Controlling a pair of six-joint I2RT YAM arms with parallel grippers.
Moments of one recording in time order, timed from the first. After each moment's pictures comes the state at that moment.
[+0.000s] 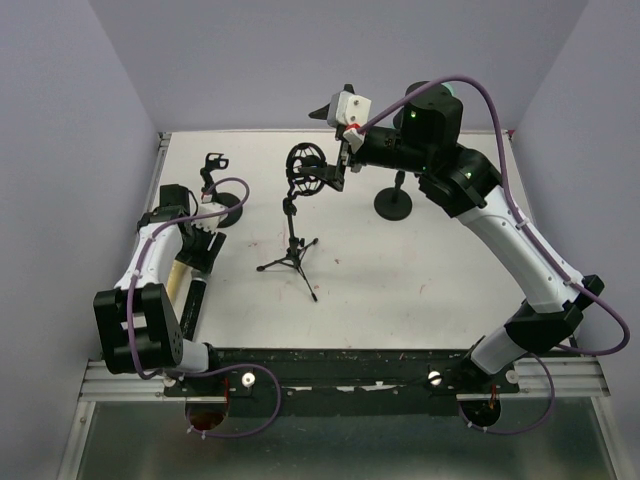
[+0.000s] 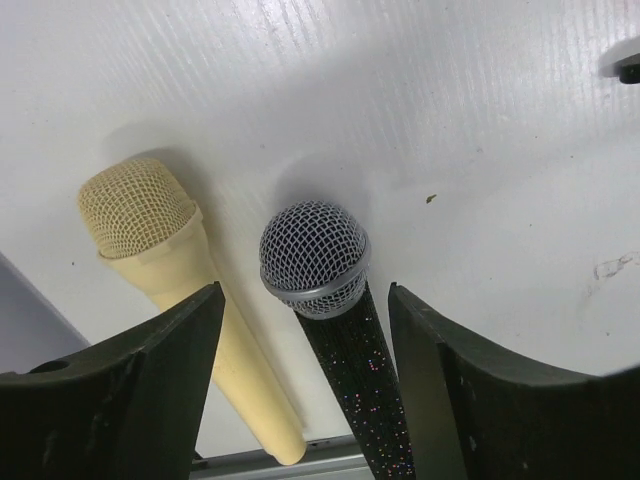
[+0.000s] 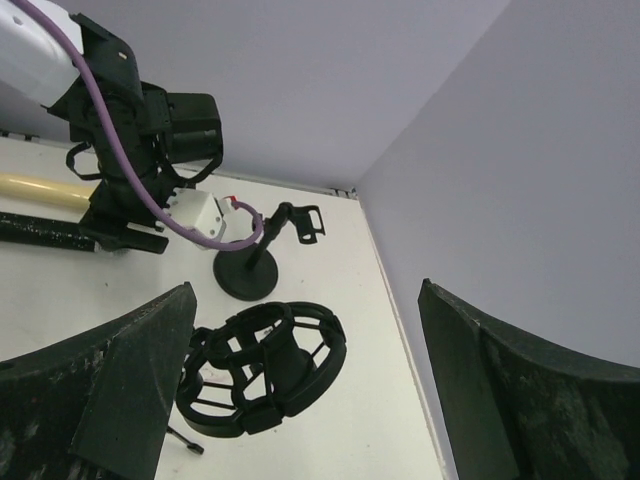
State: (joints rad) left arm 0.15 1.42 0.97 -0.81 0.12 0.53; right arm 0.78 1.58 1.98 -0.46 -0.52 -0.58
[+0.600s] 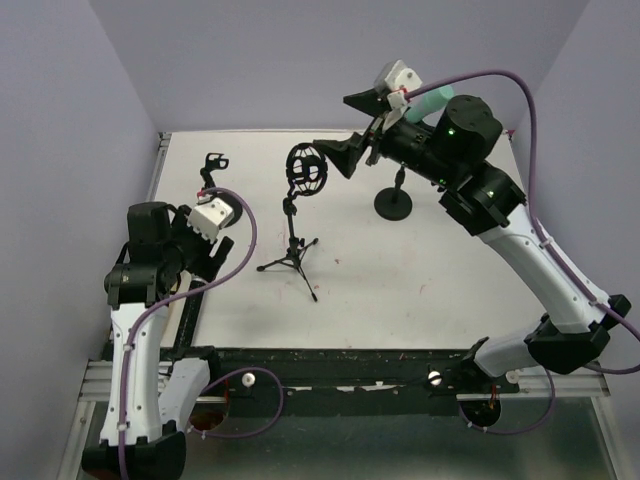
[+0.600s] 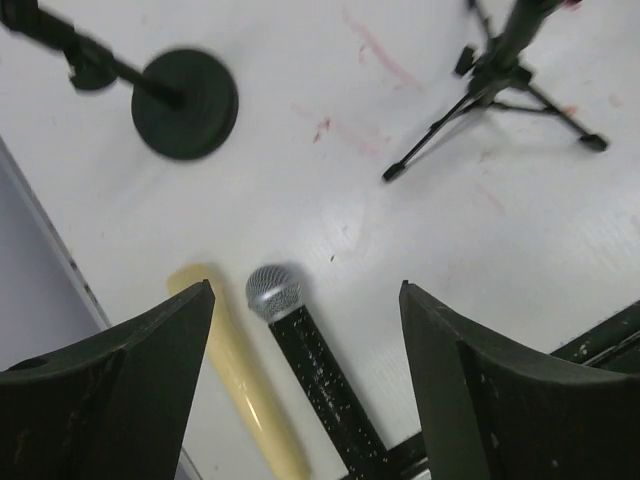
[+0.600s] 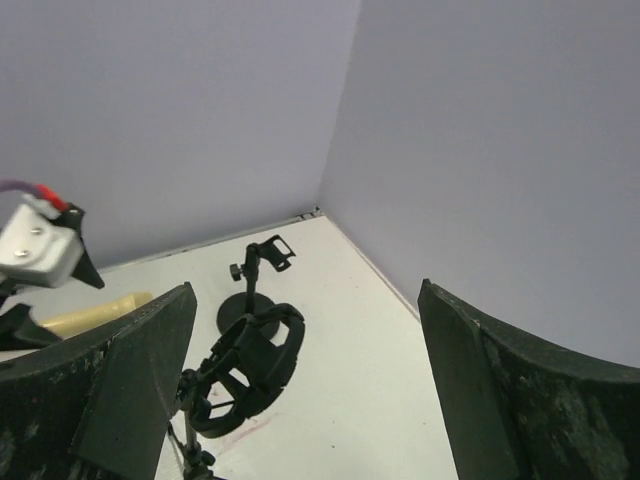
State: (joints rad) left arm 0.07 0.86 1.03 -0.96 0.36 0.59; right arm 0.77 1.45 1.82 -0.22 -0.28 -0.23
